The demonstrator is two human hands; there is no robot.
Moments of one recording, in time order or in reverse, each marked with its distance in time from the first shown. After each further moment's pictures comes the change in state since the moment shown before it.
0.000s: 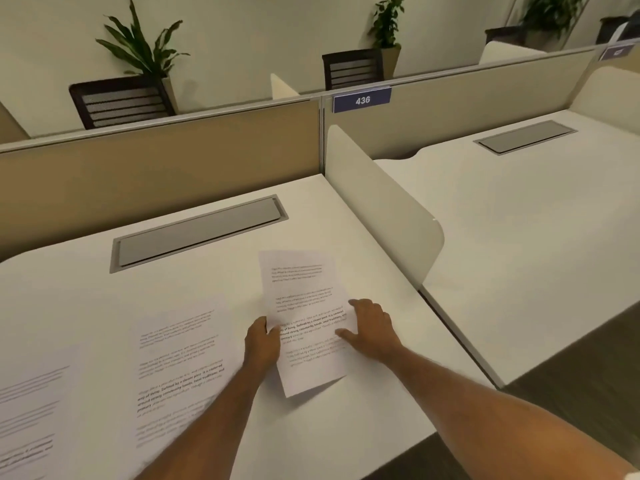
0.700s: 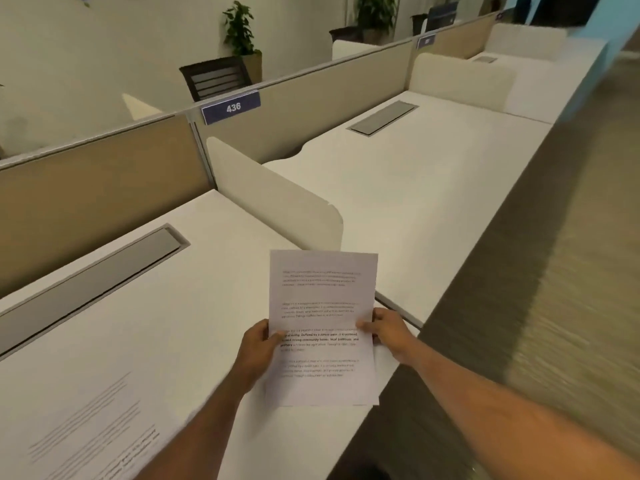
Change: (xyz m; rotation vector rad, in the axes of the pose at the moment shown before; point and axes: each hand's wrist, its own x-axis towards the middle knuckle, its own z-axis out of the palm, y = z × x) left_hand -0.006 0.030 0.073 -0.053 -0.634 0.219; right_hand -0.106 0.093 -0.037 1.197 0.231 0.543
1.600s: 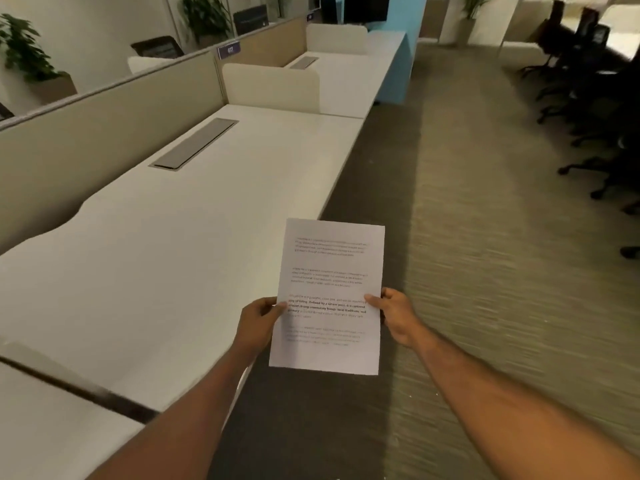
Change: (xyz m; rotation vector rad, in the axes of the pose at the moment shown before) left_hand 0.141 0.151 0.449 0.179 -0.335 0.111; right_hand 0.001 -0.013 -0.443 0.422 0.530 -0.083
